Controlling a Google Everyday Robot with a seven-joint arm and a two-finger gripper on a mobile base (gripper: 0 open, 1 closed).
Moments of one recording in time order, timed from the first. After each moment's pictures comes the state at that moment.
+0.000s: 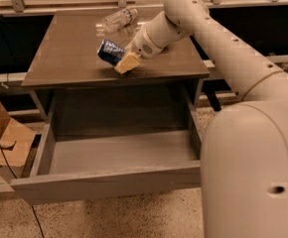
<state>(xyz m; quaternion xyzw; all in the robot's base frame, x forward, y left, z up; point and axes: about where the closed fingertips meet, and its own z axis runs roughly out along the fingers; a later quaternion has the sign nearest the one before) 0.745 0.051 0.836 -0.60 0.70 0.22 0.32</state>
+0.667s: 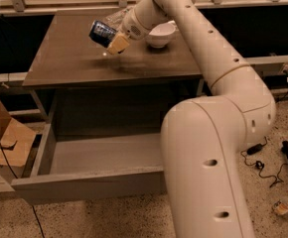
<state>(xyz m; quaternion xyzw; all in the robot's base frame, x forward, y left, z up) 0.814 0.078 0.874 -0.59 0.70 0.17 0.37</state>
